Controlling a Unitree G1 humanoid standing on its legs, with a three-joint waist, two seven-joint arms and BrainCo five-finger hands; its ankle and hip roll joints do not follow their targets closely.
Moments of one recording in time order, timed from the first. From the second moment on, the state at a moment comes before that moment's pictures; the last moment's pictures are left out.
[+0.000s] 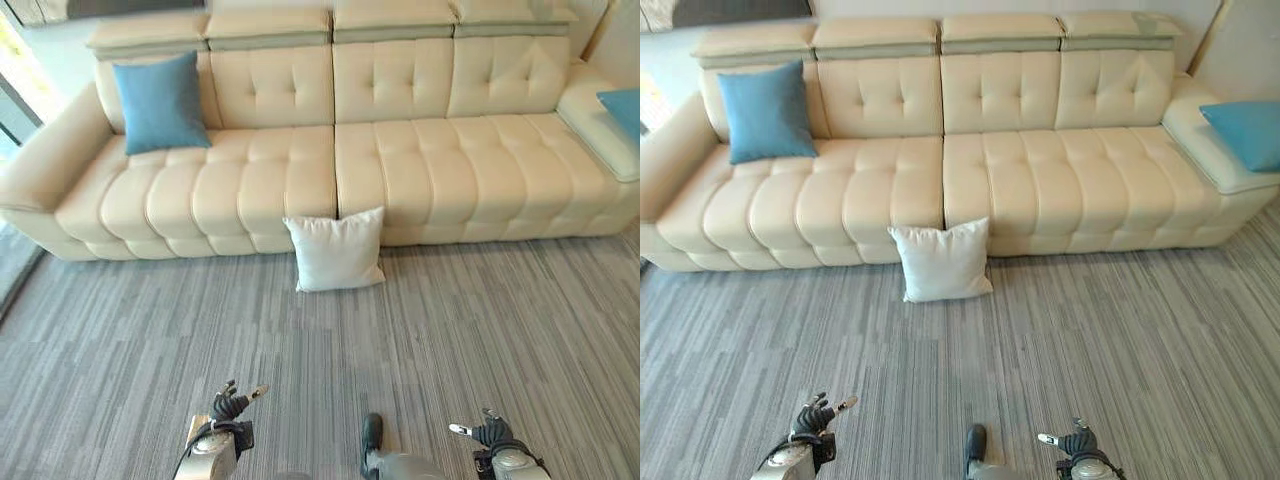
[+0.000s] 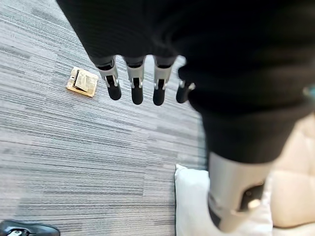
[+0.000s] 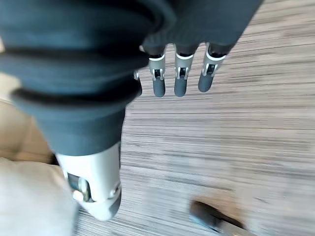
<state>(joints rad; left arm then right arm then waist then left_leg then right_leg) 0.09 0.22 -0.08 0.64 -0.34 0.12 0.25 0.03 -0.31 0.12 0.79 0.06 0.18 -0.24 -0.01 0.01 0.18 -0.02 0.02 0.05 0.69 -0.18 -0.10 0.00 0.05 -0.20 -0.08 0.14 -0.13</state>
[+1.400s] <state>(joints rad) 0.12 0.24 -0.11 0.63 -0.33 0.15 0.23 0.09 -0.27 0.14 0.82 0.06 0.20 -0.23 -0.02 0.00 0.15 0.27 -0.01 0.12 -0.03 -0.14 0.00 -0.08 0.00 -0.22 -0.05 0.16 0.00</state>
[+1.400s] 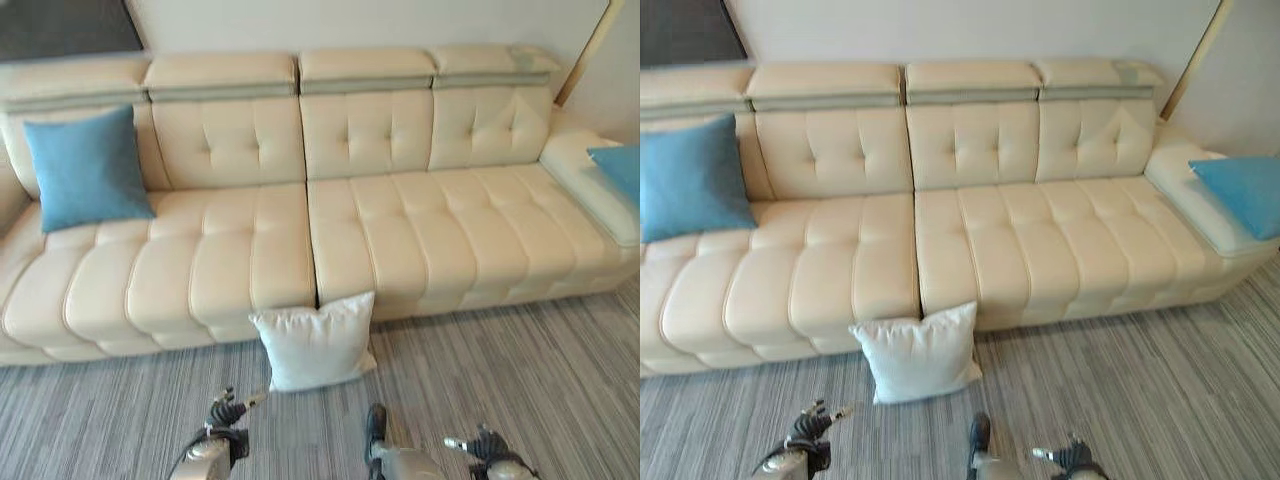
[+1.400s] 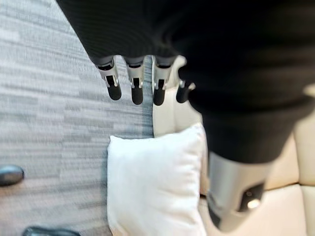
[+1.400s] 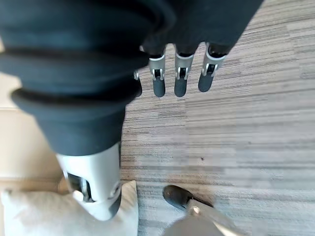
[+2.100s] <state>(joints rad) 0.07 0.24 -0.12 0.64 -0.33 0.15 0.24 0.02 -0.30 0.15 0.82 0.06 0.19 -0.23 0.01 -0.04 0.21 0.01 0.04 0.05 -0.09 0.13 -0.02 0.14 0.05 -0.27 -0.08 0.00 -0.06</state>
